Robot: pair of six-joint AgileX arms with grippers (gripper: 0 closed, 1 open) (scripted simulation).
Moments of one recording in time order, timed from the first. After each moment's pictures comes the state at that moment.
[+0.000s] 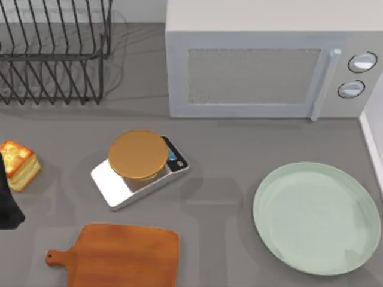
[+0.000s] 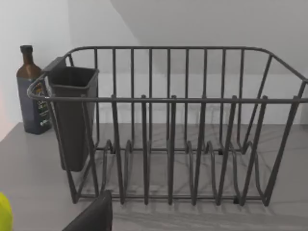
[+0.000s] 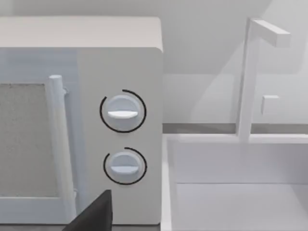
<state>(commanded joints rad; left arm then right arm) 0.00 0.00 0.00 0.00 0.00 0.00 0.00 0.00 0.00 0.00 0.00 0.00</state>
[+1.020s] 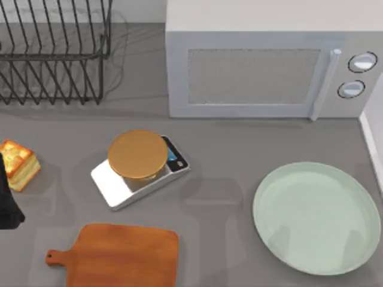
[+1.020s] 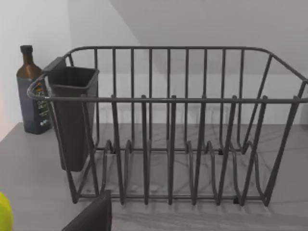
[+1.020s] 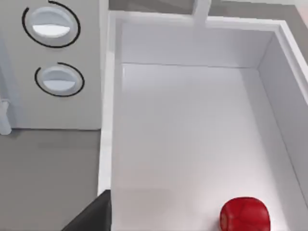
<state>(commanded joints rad) 0.00 0.00 0.00 0.00 0.00 0.00 -0.12 0.66 0.55 -0.36 0.00 -0.11</state>
